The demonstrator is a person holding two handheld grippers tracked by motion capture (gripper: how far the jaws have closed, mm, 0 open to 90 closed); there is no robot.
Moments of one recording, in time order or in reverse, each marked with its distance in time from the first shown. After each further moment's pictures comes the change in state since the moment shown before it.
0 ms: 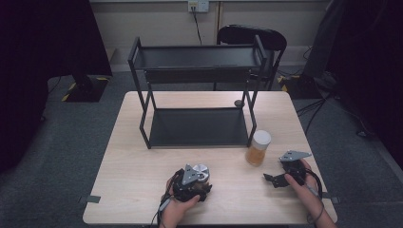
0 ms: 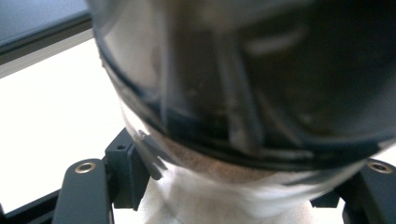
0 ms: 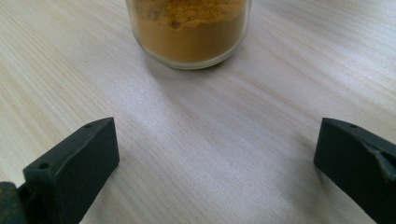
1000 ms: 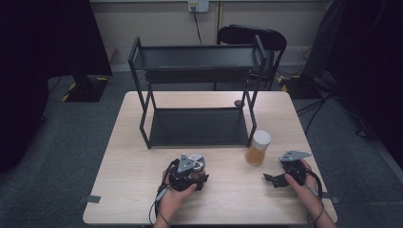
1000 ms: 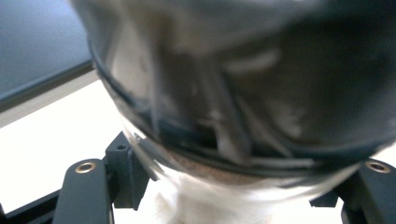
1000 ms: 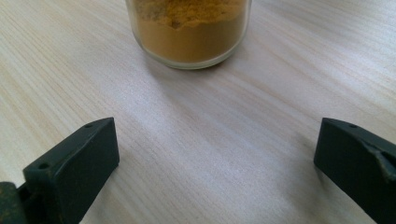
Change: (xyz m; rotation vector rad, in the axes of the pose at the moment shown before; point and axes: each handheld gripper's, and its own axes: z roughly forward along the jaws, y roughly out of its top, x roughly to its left) left arm 0.018 0.024 -0.004 -0.013 0.027 -0.027; right arm 0.000 0.000 0.000 -0.001 0.000 0.000
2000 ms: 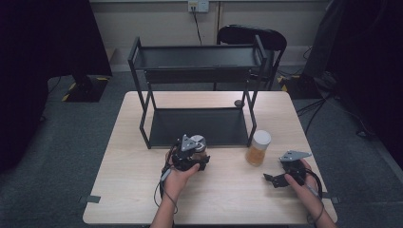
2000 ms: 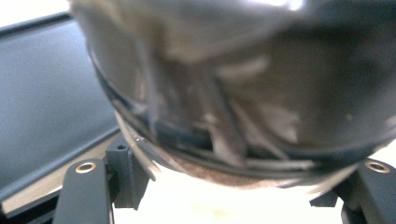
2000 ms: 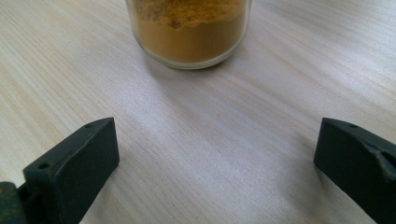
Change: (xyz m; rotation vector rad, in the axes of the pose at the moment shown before) left arm 0.015 0.047 0.016 -0.003 0.062 -0.032; right arm 0.000 0.000 0.000 0.000 0.000 0.000
